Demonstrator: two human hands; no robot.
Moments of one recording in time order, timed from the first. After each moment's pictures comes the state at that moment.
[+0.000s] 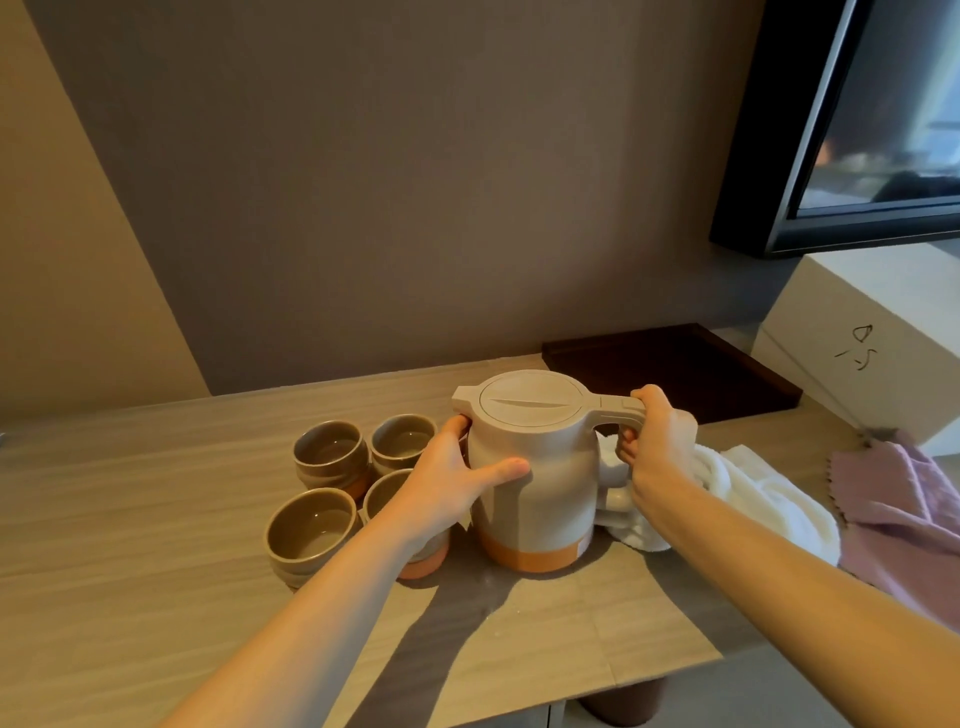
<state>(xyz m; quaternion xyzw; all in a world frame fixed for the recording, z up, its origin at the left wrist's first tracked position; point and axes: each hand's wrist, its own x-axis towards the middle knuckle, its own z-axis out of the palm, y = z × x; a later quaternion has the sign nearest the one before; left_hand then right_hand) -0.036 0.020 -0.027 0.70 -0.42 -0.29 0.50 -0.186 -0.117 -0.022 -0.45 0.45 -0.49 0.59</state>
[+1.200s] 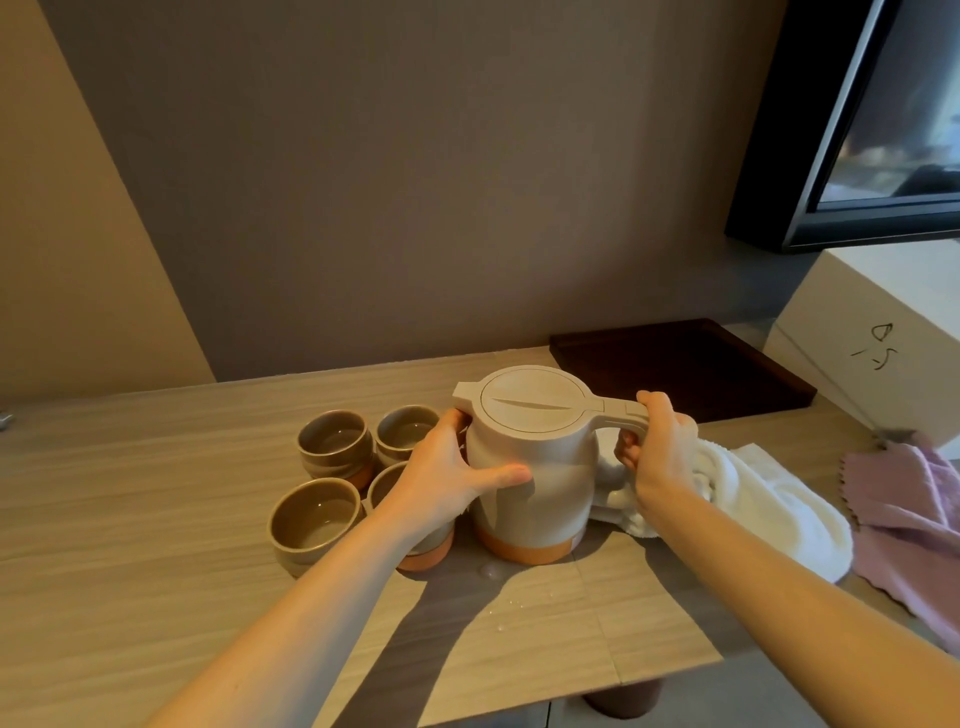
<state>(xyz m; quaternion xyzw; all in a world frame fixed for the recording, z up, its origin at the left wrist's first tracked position) -0.029 0.026 -0.030 0.73 -0.44 -0.23 0.47 -0.184 -0.114 -0.036 -0.47 0.45 -0.47 0.60</state>
